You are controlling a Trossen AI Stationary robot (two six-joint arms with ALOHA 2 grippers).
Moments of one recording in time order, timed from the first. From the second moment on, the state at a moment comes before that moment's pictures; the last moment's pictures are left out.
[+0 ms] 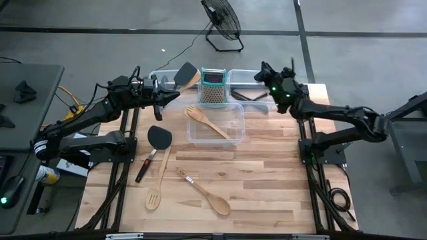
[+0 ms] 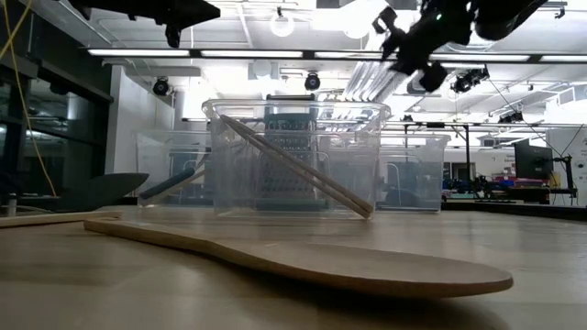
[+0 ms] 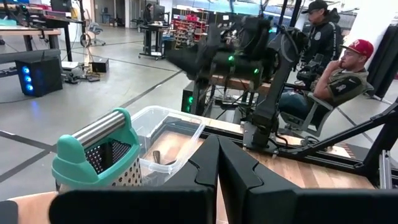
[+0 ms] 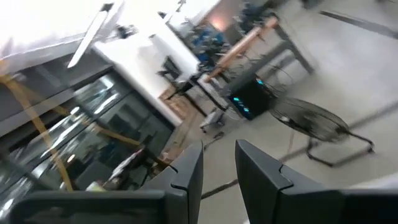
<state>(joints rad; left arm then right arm) 0.56 0.77 0.75 0.06 0.32 -0.11 -0.45 1.21 0.75 0.57 0.81 0.72</state>
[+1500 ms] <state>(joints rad) 0.45 0.61 0.75 -0.51 0.23 -0.51 -0.26 0.90 0.75 0.21 -0.32 0.44</state>
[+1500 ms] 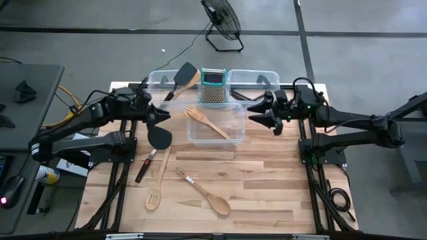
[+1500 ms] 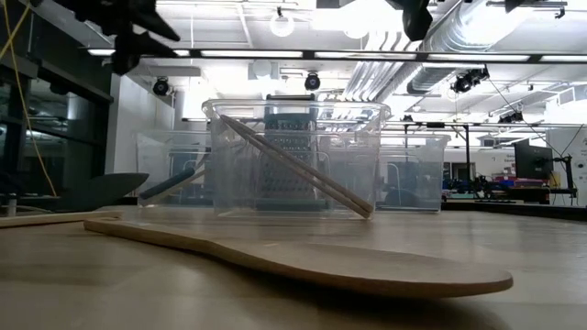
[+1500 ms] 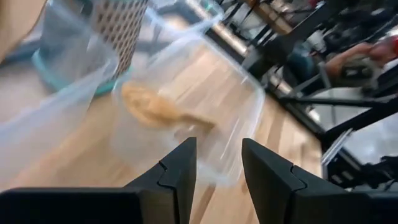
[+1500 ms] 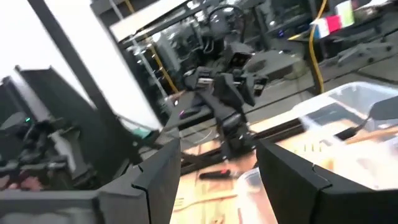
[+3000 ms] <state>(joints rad) 0.16 0.80 0.75 -1.12 0.02 -0.93 -0.10 0.90 0.89 -0.38 -0.09 0.15</state>
